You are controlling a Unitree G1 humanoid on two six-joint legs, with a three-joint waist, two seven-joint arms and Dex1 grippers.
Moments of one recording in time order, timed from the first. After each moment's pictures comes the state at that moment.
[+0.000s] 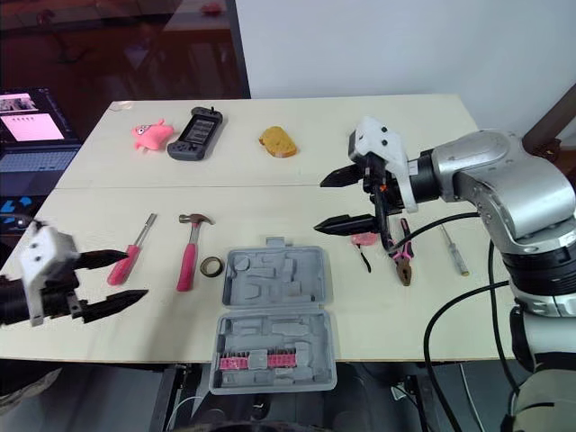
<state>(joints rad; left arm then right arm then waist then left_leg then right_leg) 0.22 1.04 0.43 -0.43 -0.58 0.58 -1.05 -0.84 -0.97 0.16 -0.29 0.54 0.91 1.24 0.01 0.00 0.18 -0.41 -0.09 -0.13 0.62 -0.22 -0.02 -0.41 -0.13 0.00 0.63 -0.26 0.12</state>
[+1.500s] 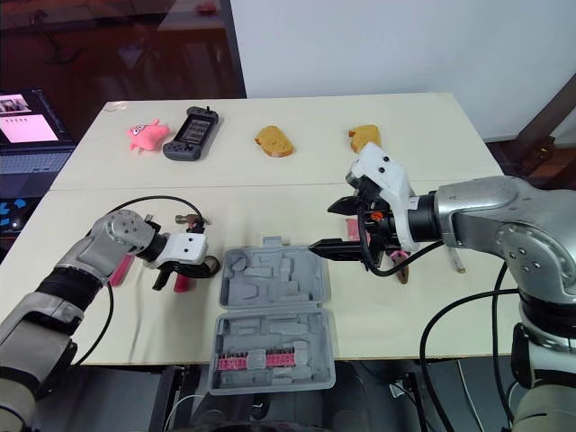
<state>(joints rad) -0.68 0.72 -0.41 0.59 0.17 -0.16 -1.42 -0.70 -0.91 -0.08 -0.57 0.95 1.39 0.75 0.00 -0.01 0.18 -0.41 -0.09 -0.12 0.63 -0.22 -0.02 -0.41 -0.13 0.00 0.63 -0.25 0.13</state>
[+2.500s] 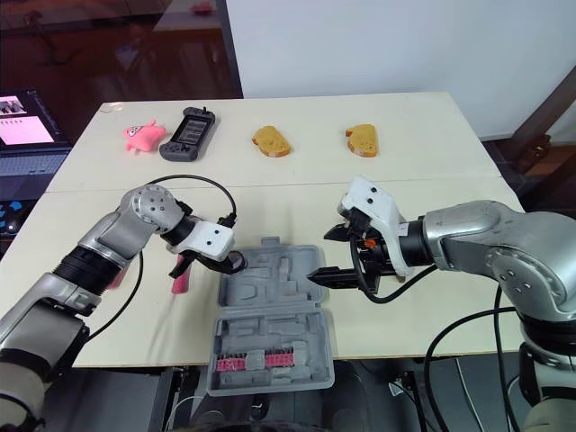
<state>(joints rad) -0.78 0.68 -0.50 0.36 0.16 -0.06 -1.53 -0.59 -0.93 -0.04 -0.62 0.99 1.36 0.72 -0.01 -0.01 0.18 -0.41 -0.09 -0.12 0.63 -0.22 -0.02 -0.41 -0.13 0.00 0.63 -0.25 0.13</state>
